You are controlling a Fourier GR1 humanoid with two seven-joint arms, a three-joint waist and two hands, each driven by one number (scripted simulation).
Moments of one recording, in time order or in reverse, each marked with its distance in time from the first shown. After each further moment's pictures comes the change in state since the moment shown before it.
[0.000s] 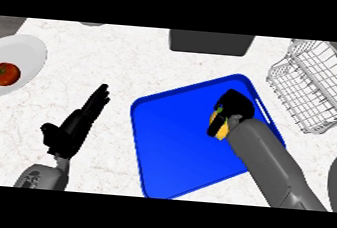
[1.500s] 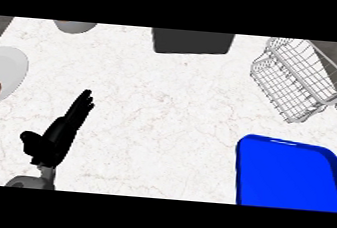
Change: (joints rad) left arm 0.083 0.018 0.064 -0.043 0.006 -0.006 0.002; right arm 0.716 -0.594 -0.559 -1.049 0.075 -0.361 0.108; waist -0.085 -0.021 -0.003
